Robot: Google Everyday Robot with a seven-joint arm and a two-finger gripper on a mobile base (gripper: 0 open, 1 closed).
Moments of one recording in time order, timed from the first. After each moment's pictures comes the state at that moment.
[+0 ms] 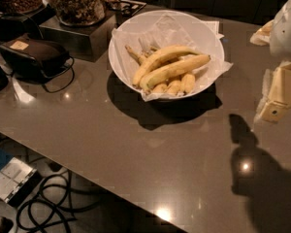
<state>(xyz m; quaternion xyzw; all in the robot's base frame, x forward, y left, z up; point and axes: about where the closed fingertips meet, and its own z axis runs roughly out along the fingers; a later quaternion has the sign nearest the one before) 0.438 -0.217 0.976 -0.60 0.78 -0.03 0.16</state>
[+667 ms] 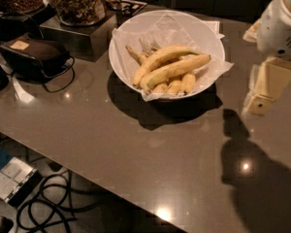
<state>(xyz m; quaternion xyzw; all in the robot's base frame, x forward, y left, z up) 0.454 -0.209 0.974 -0.59 0.79 -0.04 0.16</state>
